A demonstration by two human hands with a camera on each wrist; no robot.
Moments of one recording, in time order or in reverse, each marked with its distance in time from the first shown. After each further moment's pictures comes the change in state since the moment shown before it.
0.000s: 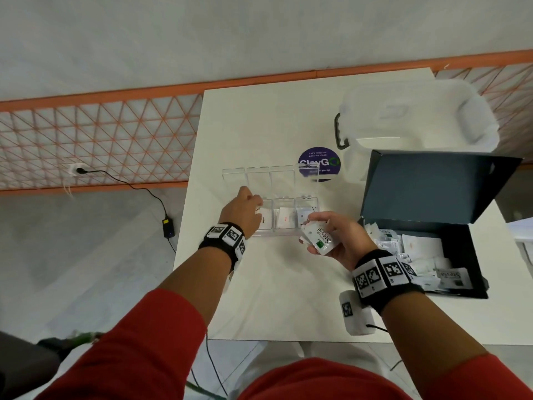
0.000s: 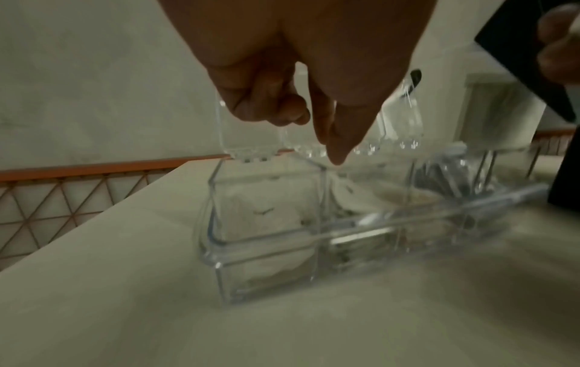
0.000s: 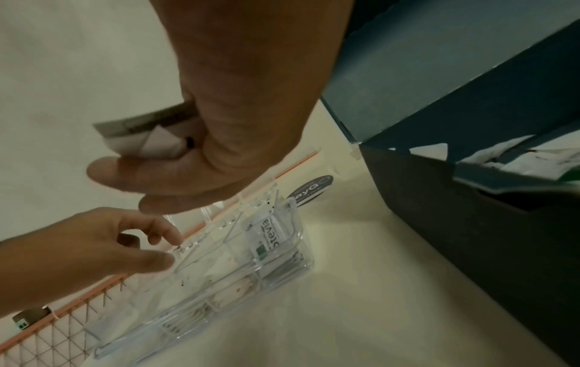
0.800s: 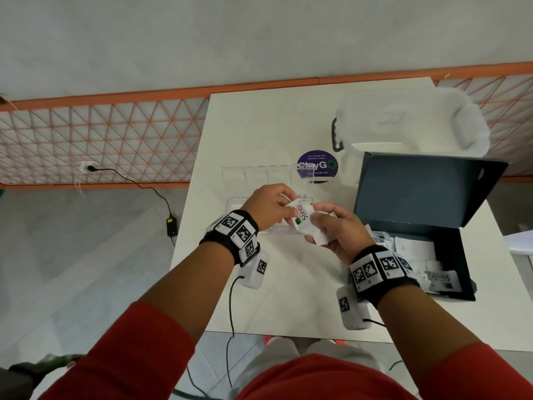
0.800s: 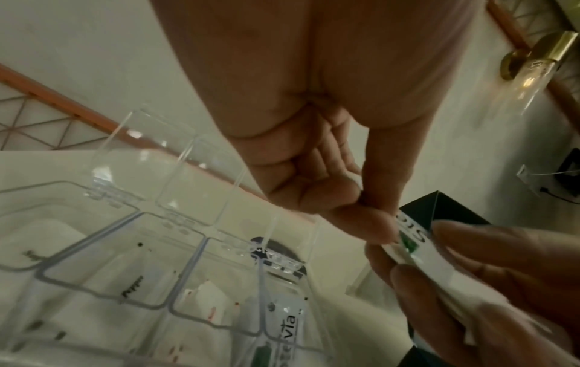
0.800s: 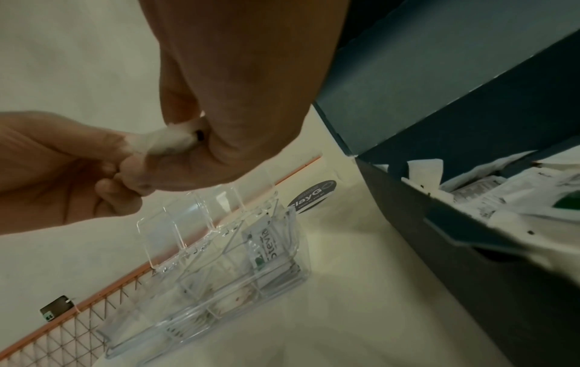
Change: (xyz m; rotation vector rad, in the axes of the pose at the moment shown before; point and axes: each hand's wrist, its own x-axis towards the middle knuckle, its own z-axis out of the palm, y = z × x) left_hand -0.019 0.086 -0.049 -0.796 -0.218 -0.011; right_hand -0.001 -0.006 -0.011 -0.026 0.032 -0.123
